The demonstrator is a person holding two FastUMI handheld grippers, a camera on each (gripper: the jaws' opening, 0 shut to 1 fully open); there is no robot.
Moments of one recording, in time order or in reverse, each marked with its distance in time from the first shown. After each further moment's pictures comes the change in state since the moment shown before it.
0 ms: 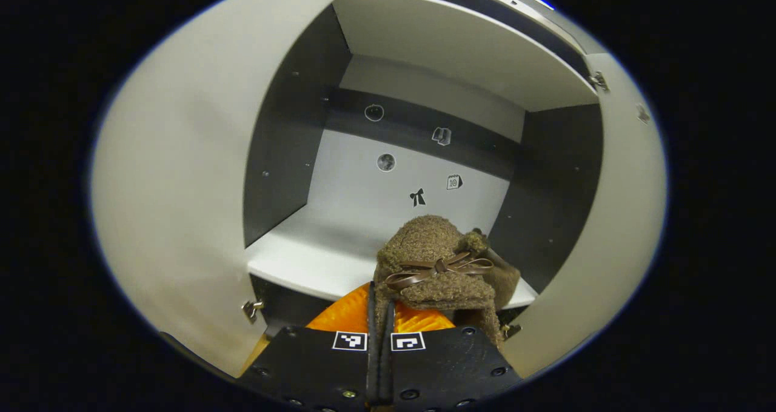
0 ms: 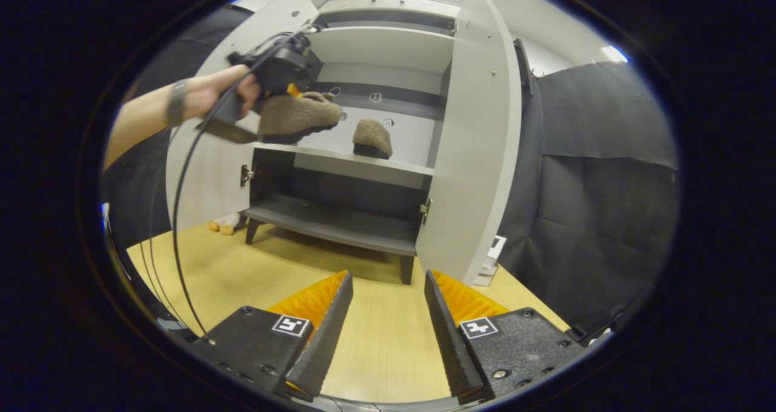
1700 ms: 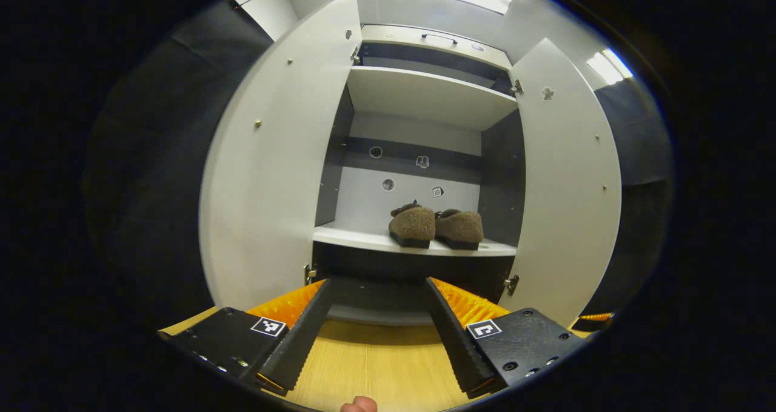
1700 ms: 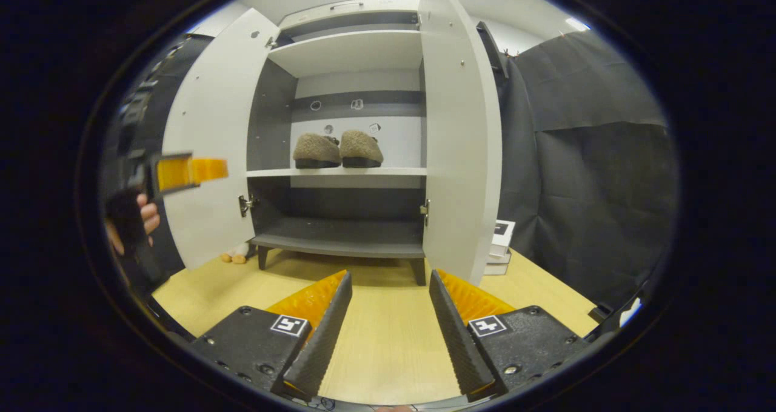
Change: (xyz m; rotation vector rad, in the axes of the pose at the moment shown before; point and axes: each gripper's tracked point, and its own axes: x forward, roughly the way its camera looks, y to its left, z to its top) left arm -0.204 0.047 -0.150 0.200 -0.333 0.037; right arm 0.005 0.004 0.008 0.187 0.009 0.031
